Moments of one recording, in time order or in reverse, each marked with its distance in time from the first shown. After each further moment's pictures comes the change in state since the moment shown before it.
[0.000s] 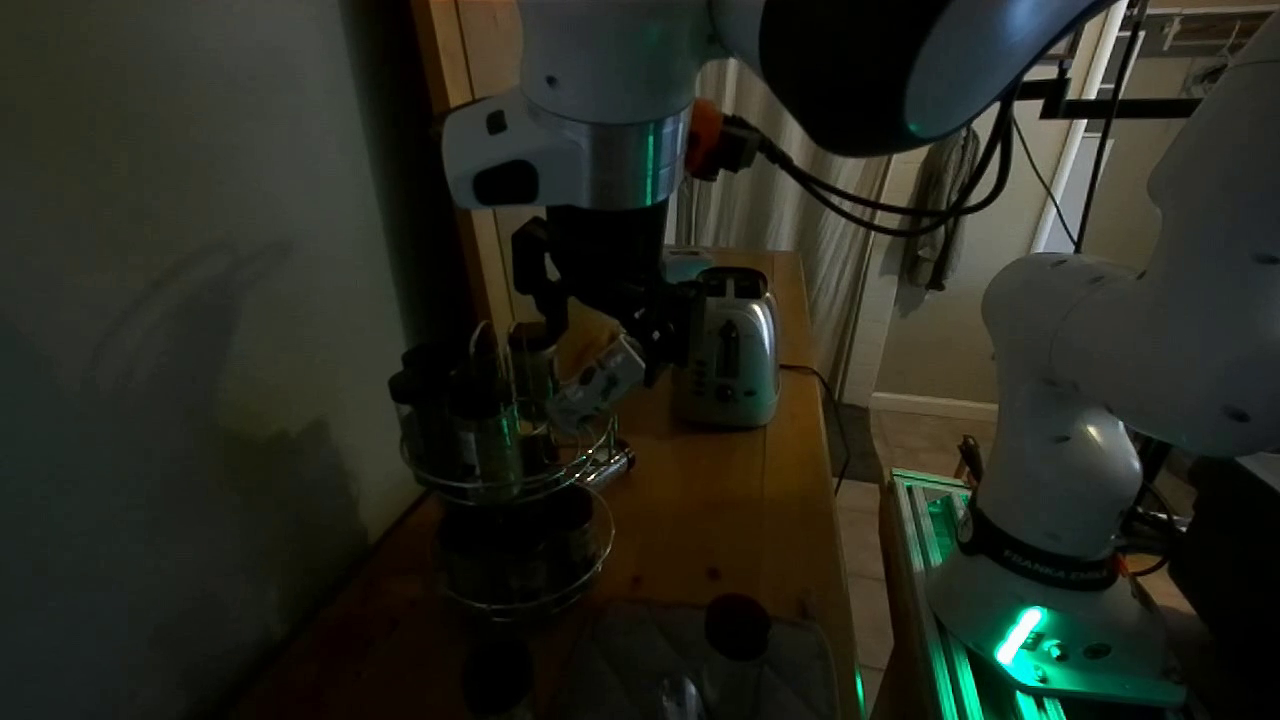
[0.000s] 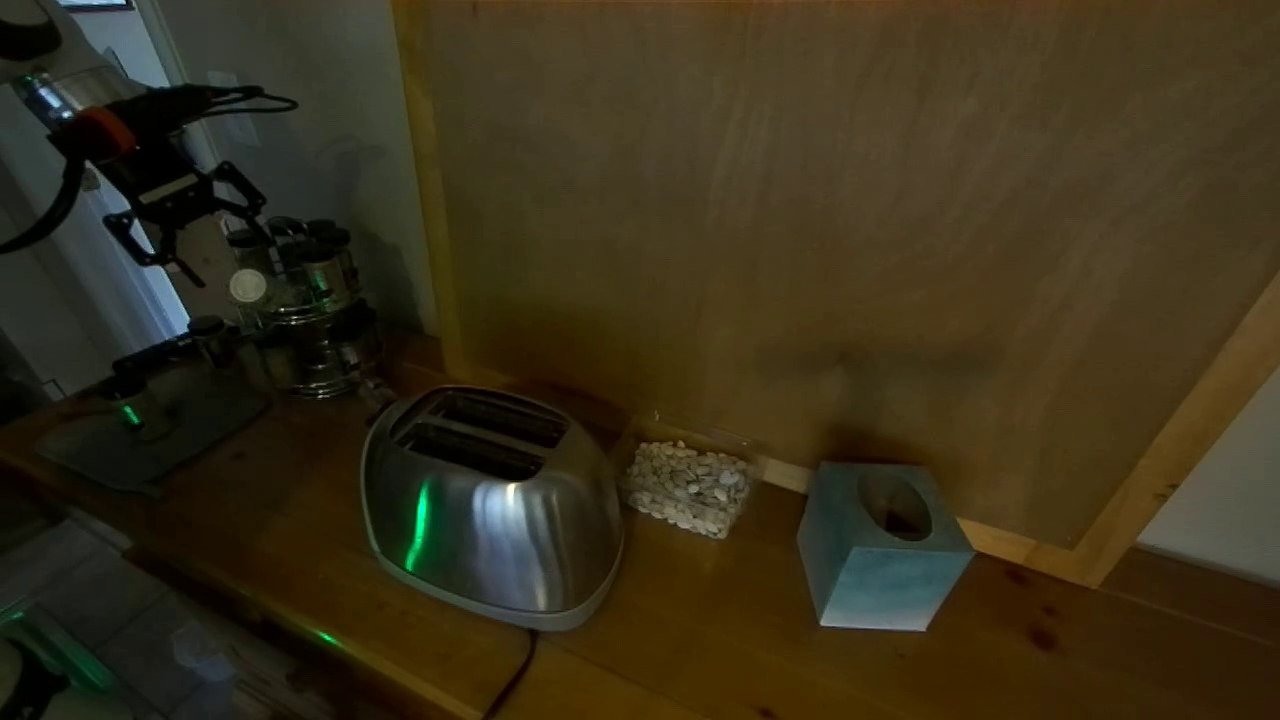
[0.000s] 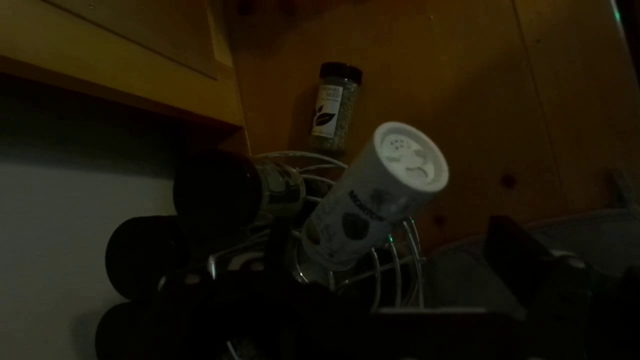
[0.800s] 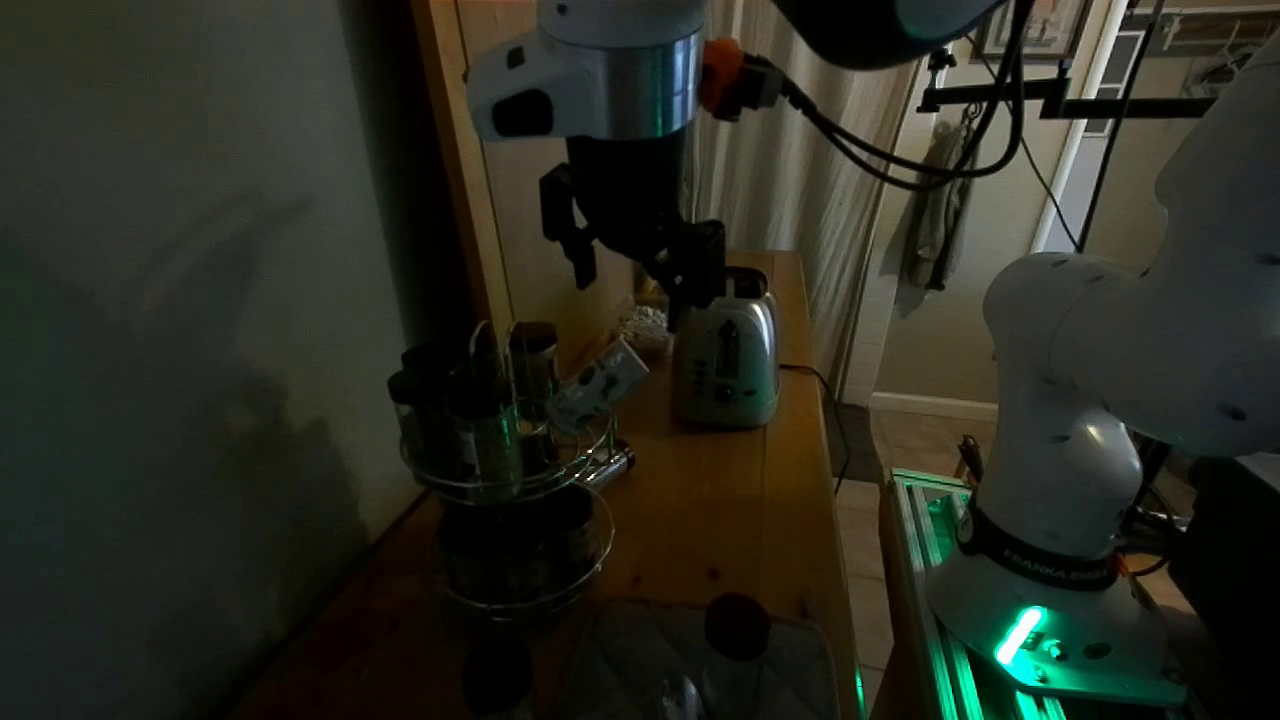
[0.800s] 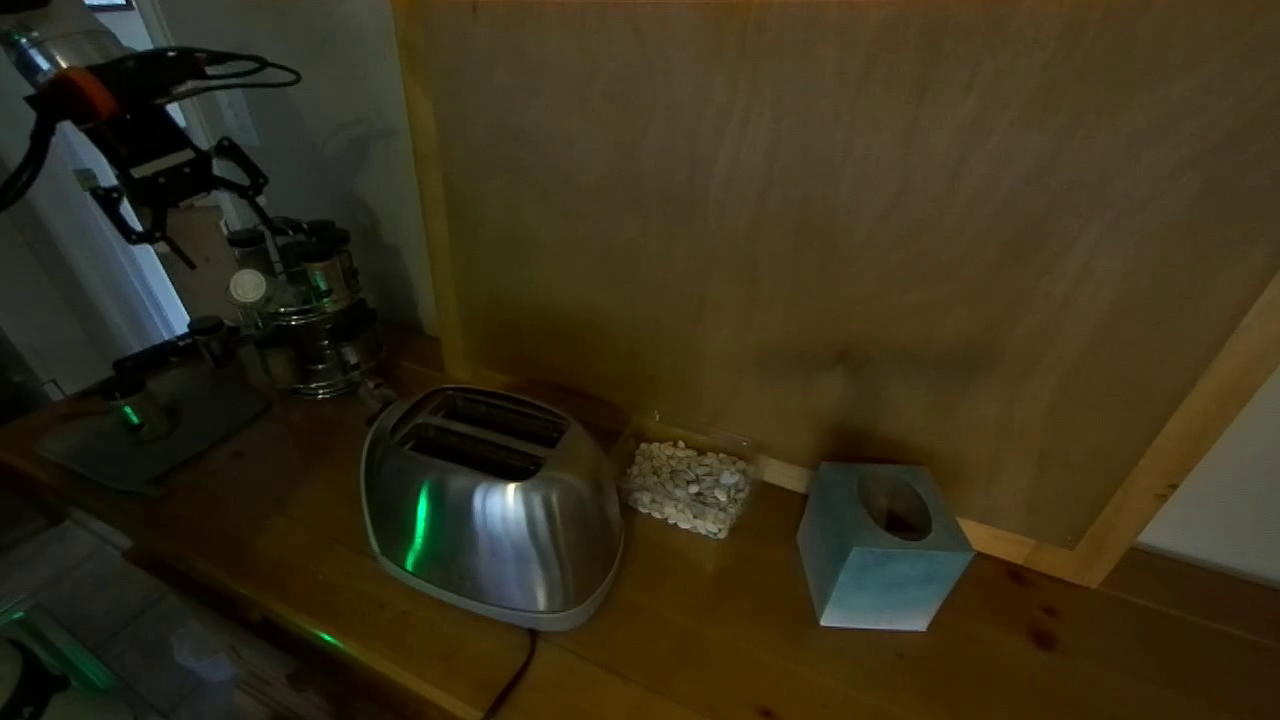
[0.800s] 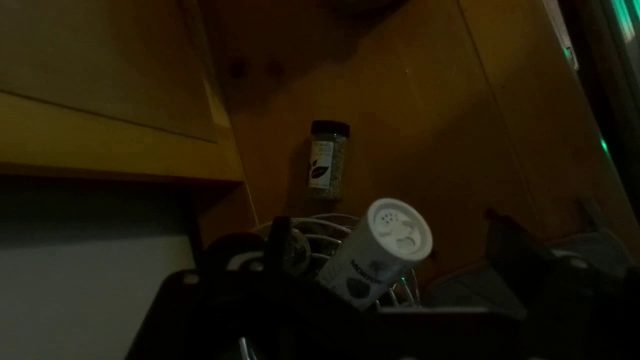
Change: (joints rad) arm -0.021 -0.048 -0.026 0.049 0.006 -0.142 0.001
